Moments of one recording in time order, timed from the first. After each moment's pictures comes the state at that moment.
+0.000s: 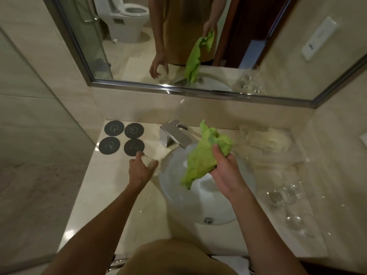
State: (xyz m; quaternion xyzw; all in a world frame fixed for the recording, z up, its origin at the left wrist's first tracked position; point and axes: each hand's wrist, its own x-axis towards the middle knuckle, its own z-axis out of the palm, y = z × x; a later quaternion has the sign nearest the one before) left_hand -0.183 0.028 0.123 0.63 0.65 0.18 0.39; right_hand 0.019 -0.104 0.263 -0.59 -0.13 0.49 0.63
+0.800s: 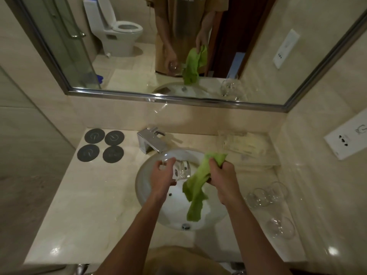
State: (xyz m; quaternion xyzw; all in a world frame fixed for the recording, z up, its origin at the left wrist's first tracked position) left_hand -0.044 -0.076 0.208 0.40 0.59 0.31 0.63; right_hand 0.087 -0.154 0.257 -0.79 -0.18 0.32 0.50
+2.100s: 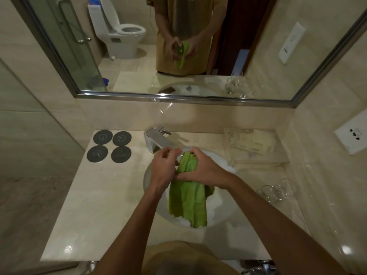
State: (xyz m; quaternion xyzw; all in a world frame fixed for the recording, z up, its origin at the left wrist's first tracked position) left_hand -0.062 -0.065 0.253 0.53 0.52 0.36 0.56; right_hand 0.072 -0.127 0.280 -0.69 -0.51 0.44 0.26
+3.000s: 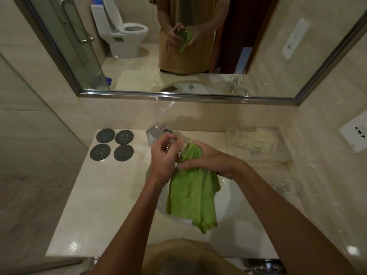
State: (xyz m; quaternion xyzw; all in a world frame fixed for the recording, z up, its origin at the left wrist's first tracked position) left_hand -0.064 -0.064 0.280 0.57 0.37 0.48 0.56; right_hand 0.075 -0.126 0.330 -0.58 -0.45 0.59 0.33
